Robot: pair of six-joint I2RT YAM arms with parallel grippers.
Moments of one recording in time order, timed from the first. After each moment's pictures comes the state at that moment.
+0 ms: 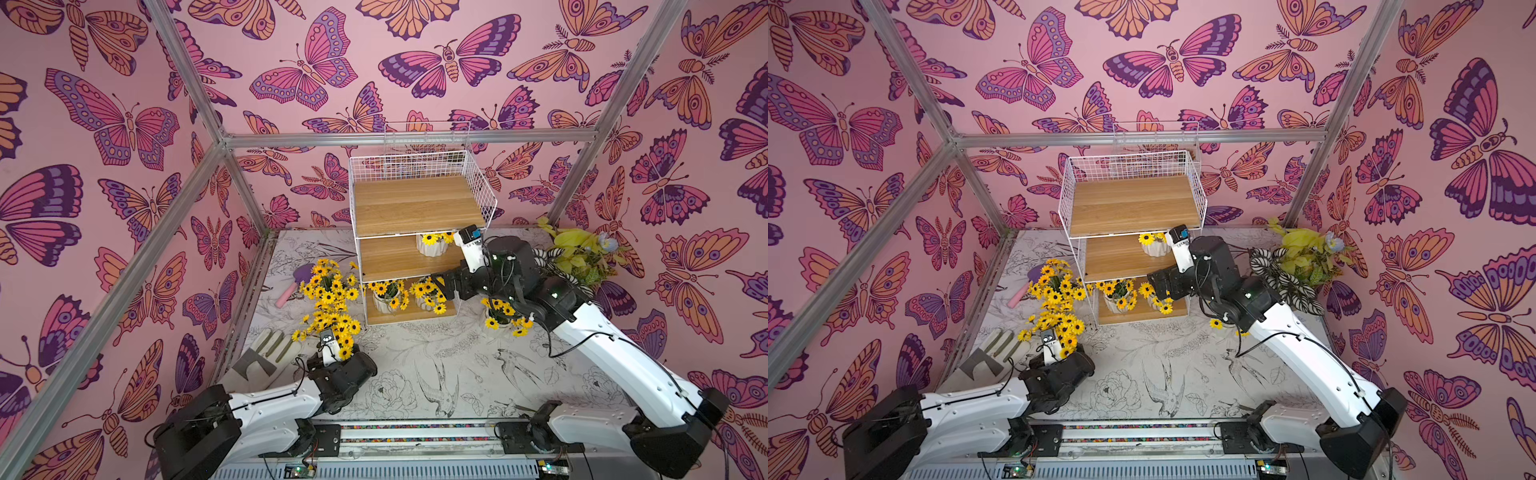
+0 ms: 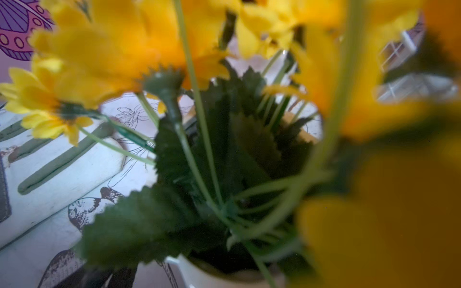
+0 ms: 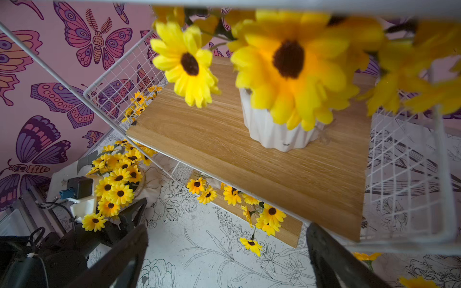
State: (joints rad) left arm -0.92 1.07 0.26 -0.28 -0.90 -1.03; right arm 0.66 1.24 1.33 -0.63 -0.04 0.21
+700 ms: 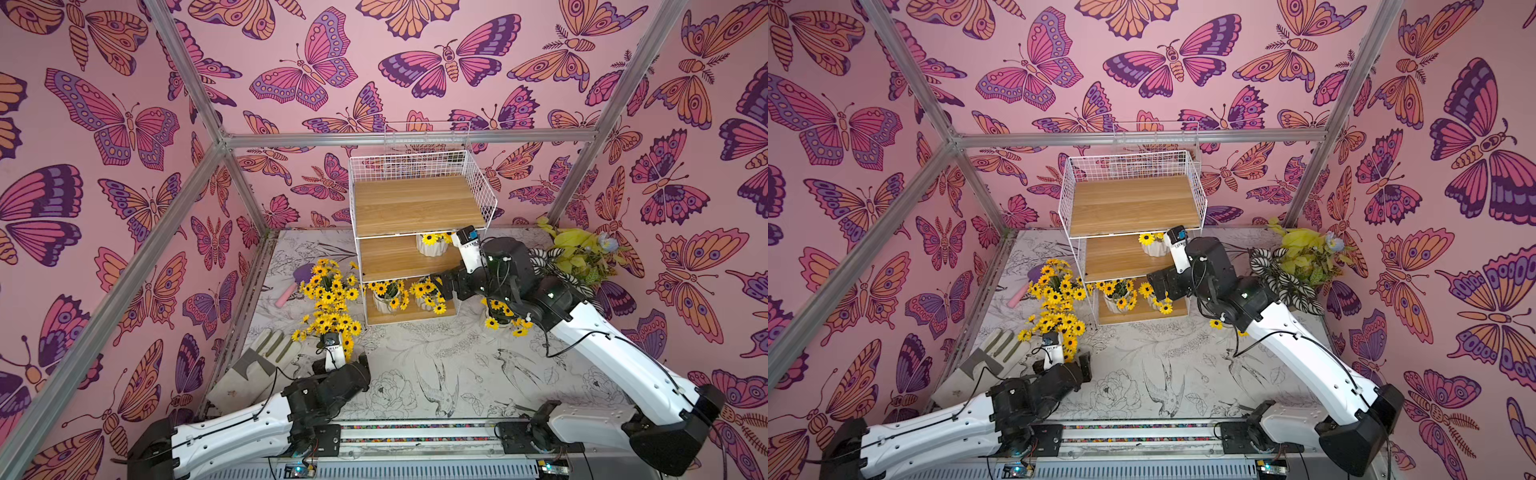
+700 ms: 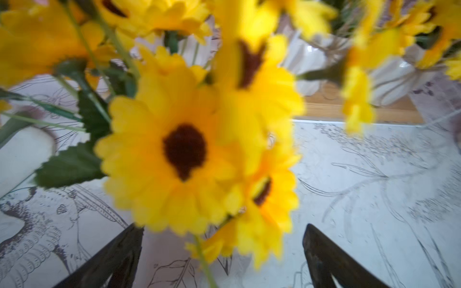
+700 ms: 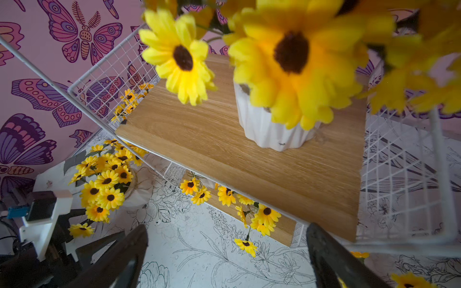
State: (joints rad) left arm -1.09 0.65 0.30 -0.52 -0.70 -0.94; right arm 0.68 1.24 1.33 -0.63 0.02 0.20
